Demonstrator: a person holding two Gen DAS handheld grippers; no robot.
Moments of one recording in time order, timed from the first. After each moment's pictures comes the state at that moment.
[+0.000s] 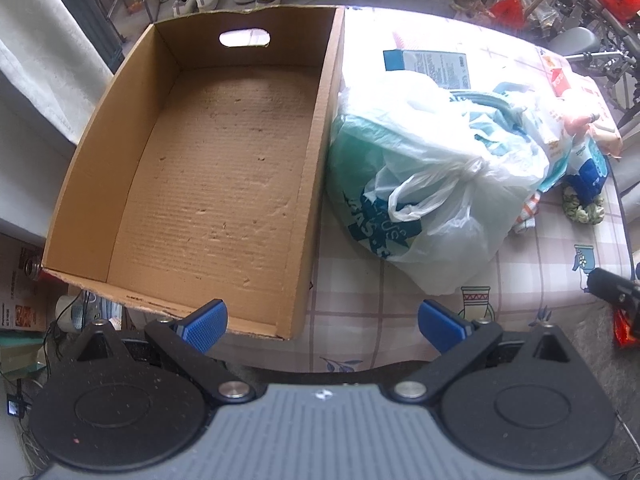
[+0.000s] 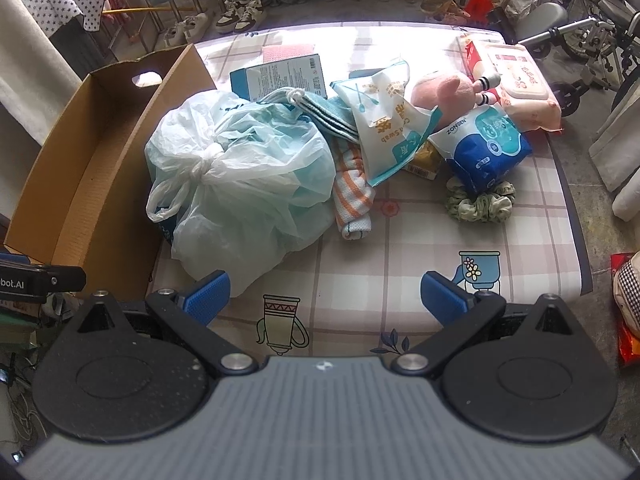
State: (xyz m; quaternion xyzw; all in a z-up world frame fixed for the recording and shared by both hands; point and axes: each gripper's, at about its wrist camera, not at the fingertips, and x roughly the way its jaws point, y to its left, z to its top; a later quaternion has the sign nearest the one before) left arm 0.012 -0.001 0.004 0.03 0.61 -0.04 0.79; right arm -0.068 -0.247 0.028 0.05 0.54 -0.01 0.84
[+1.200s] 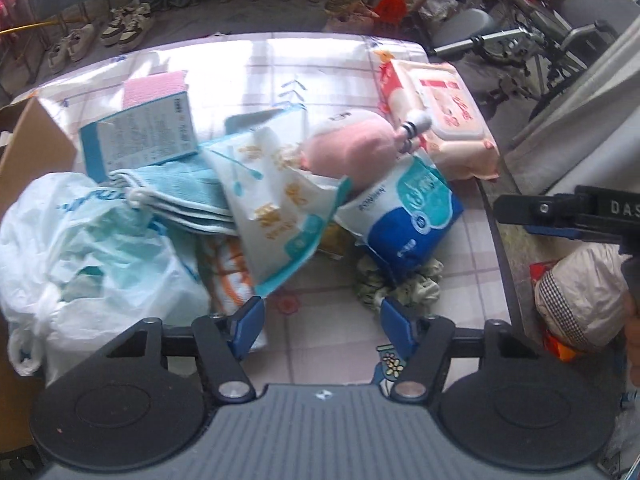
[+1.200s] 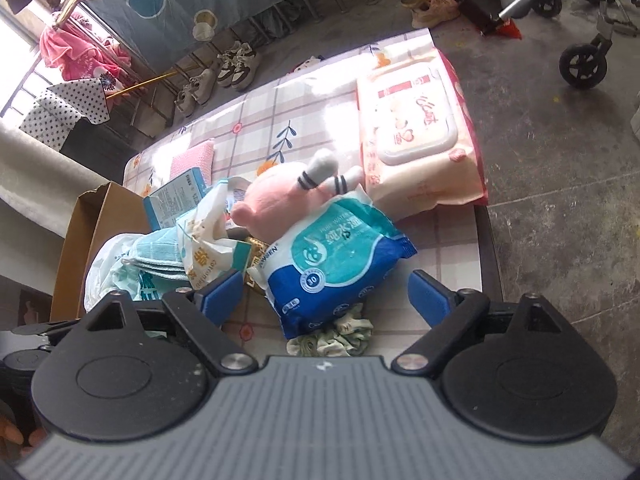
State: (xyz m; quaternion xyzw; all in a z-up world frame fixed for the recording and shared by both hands) left arm 0.082 -0.292 -0.042 0.02 0.59 -0.16 0.79; right arm 0.043 -0.547 -0.018 0.22 0.53 0.07 0.82
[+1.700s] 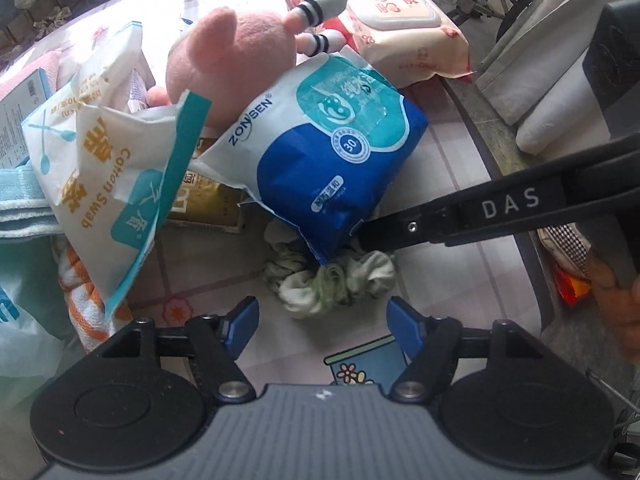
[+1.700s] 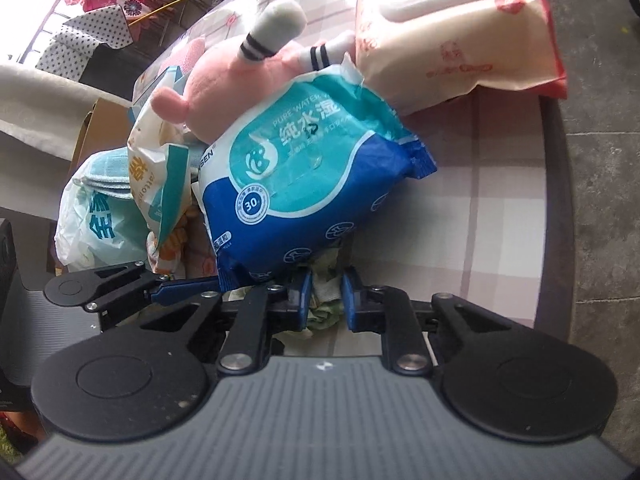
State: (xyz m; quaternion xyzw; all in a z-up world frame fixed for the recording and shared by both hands) left arm 0.077 -0.360 -0.129 0.09 0.62 -0.22 0.75; right arm 0.067 -0.534 -0.142 0.23 0.62 0.17 0.73
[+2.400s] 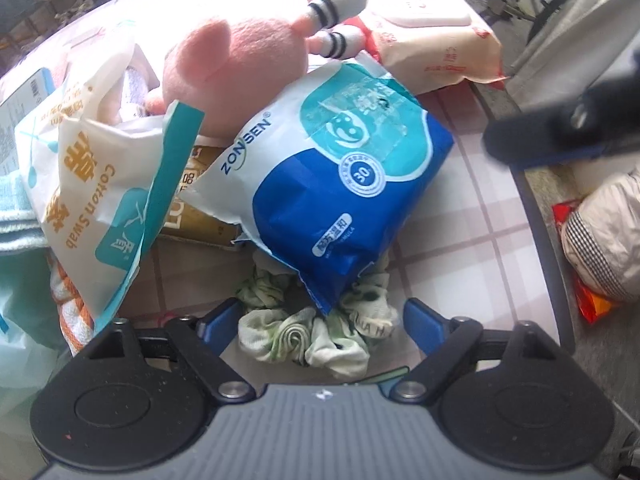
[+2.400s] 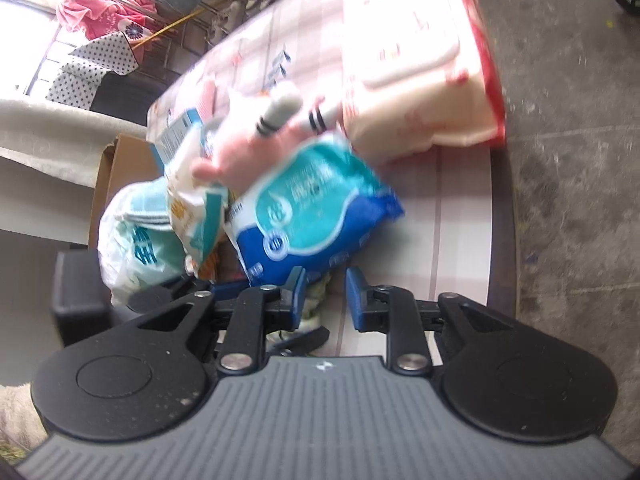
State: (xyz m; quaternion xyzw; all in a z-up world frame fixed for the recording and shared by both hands) left arm 0.090 -0.387 -0.148 0.10 0.62 -0.17 0.76; right arm 0.080 -0.573 -0.080 0.26 0.60 0.16 0.74
